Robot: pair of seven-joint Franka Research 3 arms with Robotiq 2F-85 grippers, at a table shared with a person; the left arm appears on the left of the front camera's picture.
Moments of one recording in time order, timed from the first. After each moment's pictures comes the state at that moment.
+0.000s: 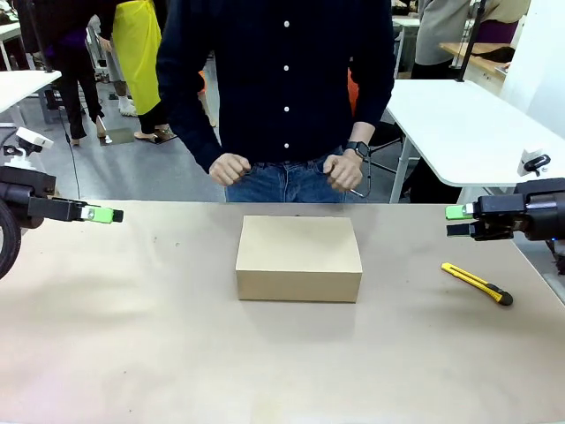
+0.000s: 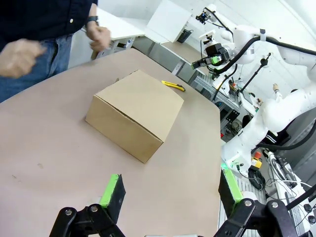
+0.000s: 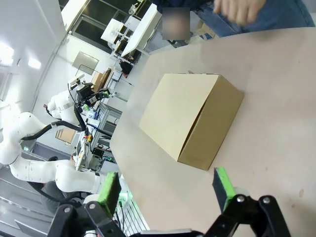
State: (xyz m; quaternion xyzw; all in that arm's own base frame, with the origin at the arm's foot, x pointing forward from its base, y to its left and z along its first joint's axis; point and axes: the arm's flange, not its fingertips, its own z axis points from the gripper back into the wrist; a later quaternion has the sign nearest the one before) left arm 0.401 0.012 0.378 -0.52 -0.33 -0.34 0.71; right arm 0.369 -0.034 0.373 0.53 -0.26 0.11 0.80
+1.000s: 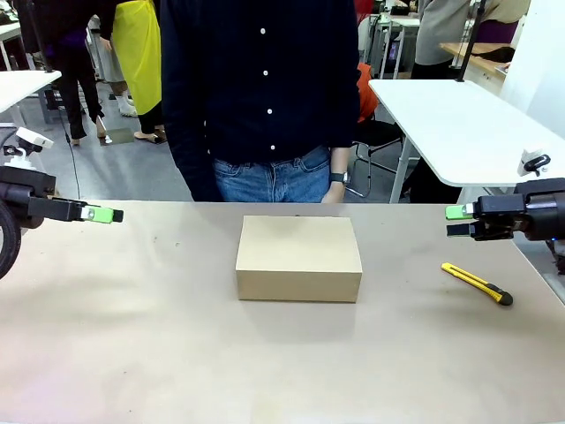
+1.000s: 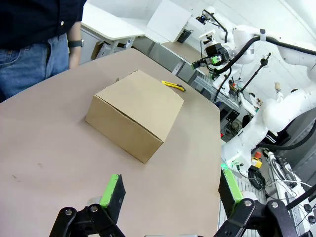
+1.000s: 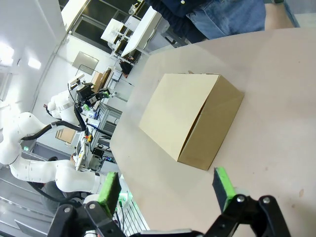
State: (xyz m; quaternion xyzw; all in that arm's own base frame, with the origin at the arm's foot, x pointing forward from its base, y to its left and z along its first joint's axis) left arm 0.401 0.012 0.378 -0.52 -0.33 -0.34 0.71; right arm 0.369 -0.034 0.373 0.53 -0.26 0.11 0.80
